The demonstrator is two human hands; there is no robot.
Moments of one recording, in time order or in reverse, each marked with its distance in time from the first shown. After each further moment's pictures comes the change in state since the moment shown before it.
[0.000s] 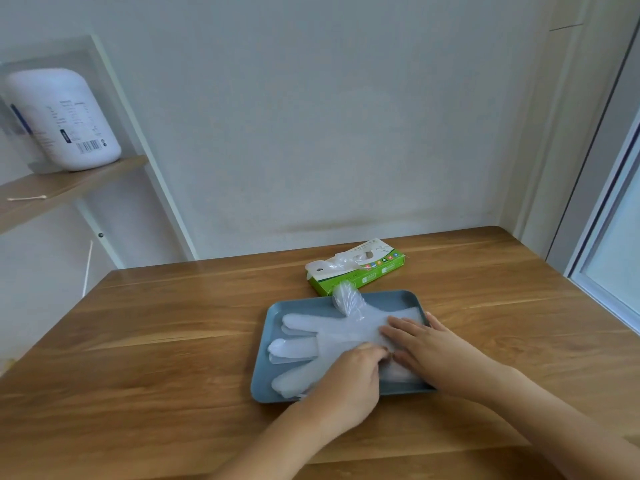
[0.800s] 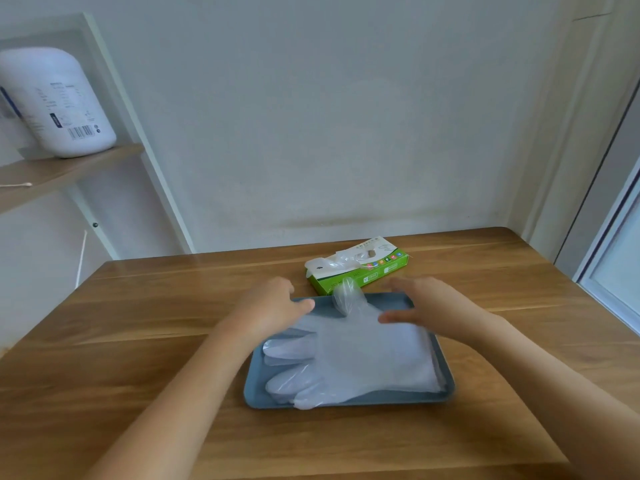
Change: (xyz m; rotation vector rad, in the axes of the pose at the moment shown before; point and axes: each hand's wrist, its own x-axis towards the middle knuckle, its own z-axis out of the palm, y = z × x) left_hand 0.029 -0.047 -0.113 0.186 0.042 -0.497; right_hand 0.042 0.028 -0.044 0.341 0.166 0.125
